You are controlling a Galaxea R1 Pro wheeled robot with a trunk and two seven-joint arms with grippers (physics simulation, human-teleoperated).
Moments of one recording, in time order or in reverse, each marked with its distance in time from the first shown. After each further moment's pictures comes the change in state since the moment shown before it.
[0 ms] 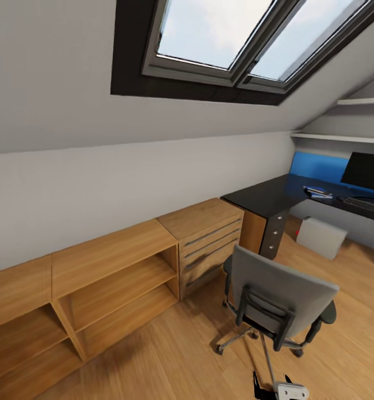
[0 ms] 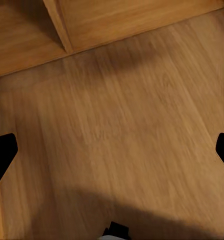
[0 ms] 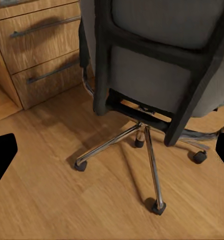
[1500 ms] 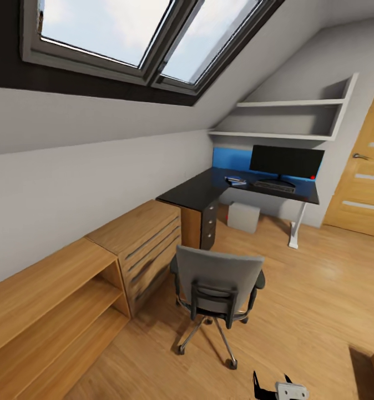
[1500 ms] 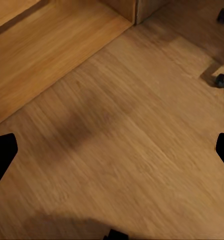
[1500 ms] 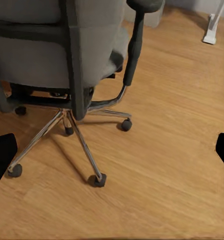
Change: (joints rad) left arm 0.000 0.000 -0.001 0.003 -0.001 -0.032 -0.003; right arm 0.000 0.000 0.000 0.000 0.000 0.000 0.000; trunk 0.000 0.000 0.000
